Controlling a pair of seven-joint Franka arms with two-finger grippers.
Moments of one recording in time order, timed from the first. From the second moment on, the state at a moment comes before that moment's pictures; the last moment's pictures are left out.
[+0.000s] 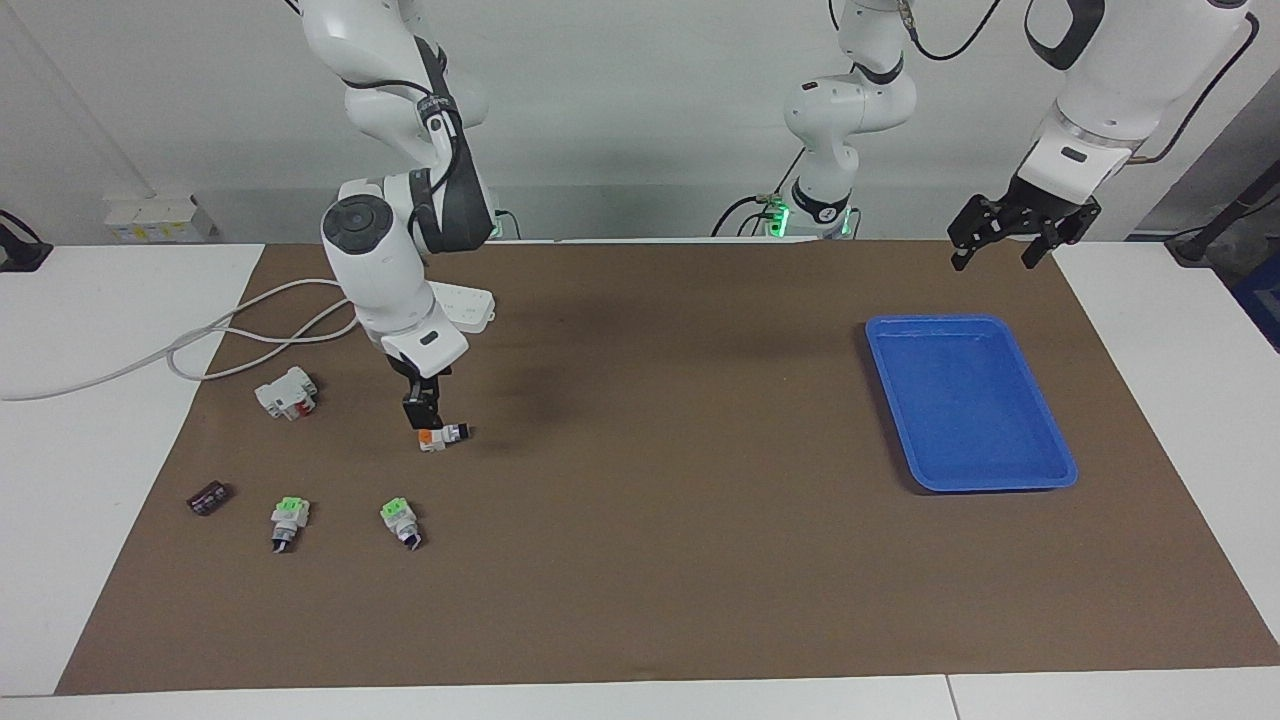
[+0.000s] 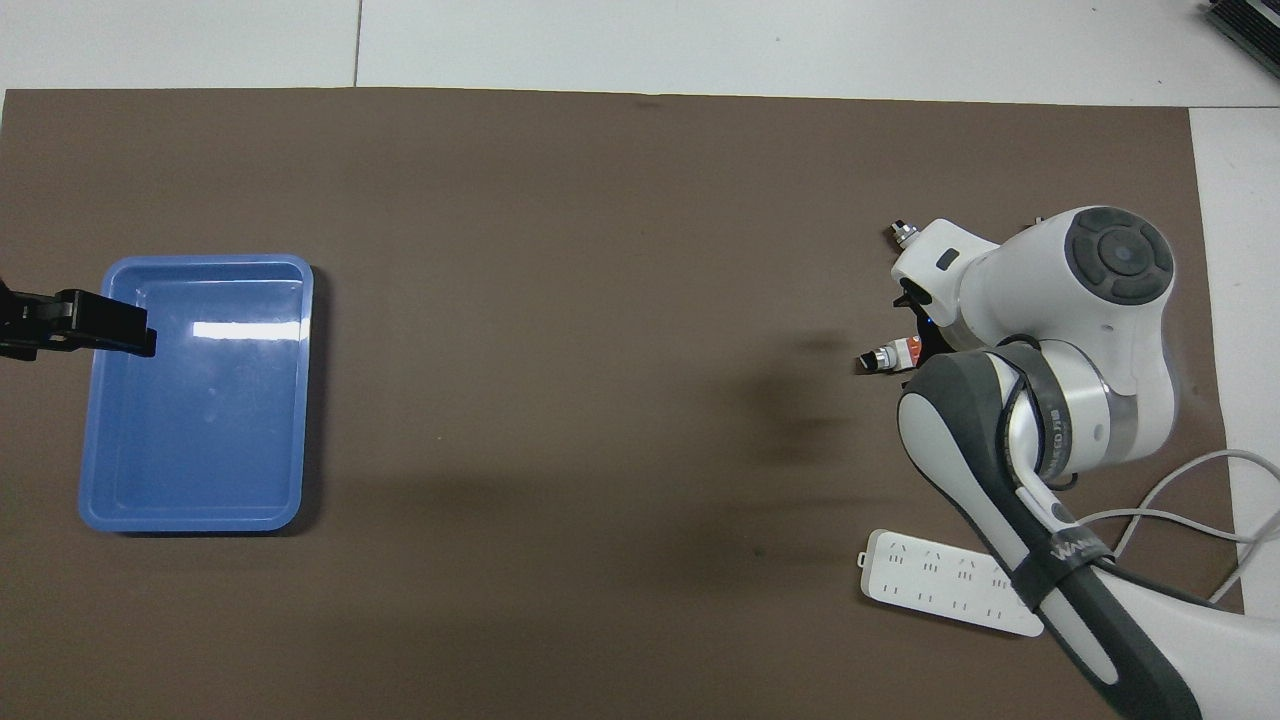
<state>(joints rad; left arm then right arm) 0.11 -0.05 -0.15 -1.64 -0.02 1.57 0.00 0.13 0.17 0.03 -1.99 0.01 2.16 -1.48</state>
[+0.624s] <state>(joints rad) 0.11 -0.05 -0.15 -1.65 -0.02 1.58 0.00 0.10 0.23 0.02 -2.04 0.06 2.29 -1.75</state>
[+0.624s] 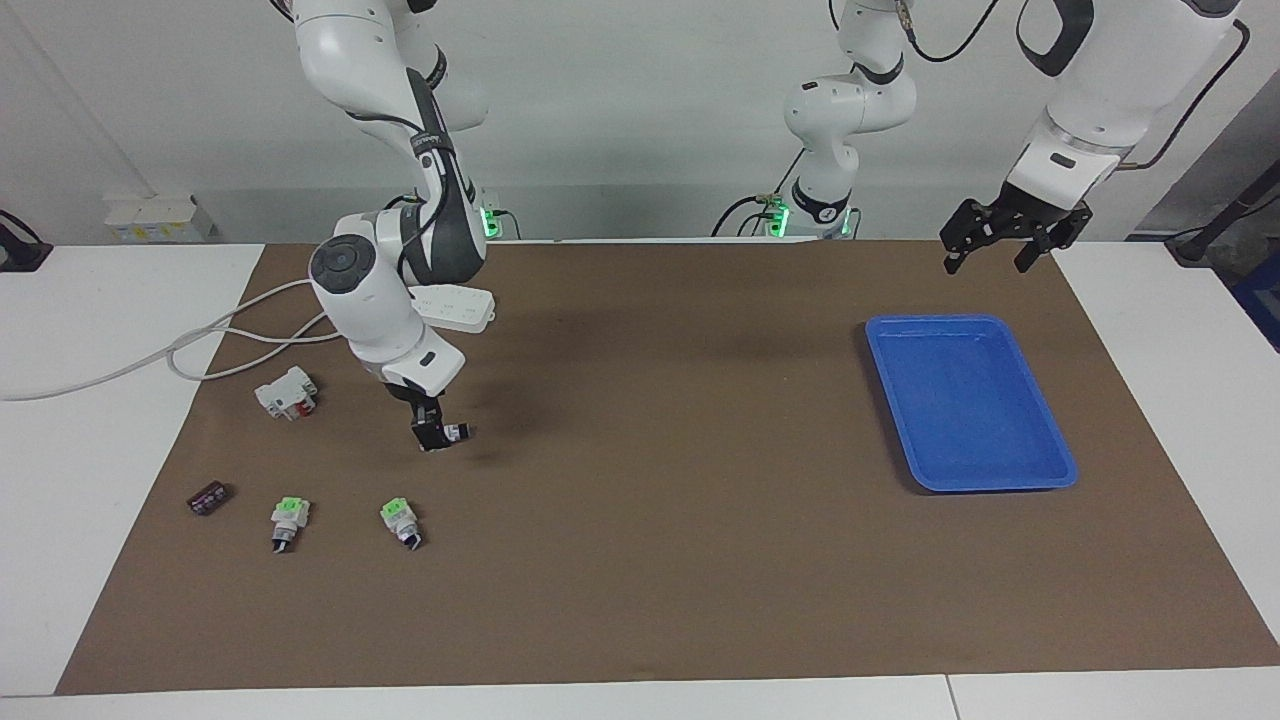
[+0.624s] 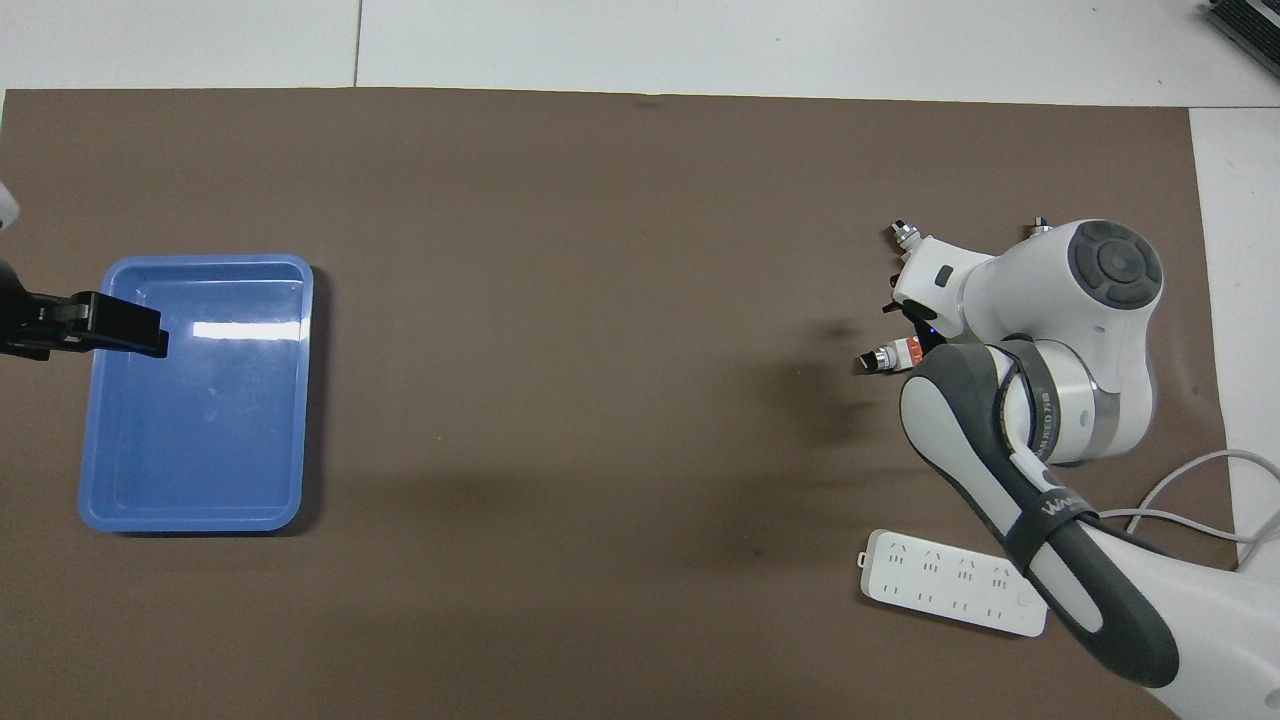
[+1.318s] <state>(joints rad) 0.11 -0.05 -0.15 -1.65 -0.02 1.58 0.00 0.07 0.24 0.02 -2.13 0.06 2.38 -1.82</state>
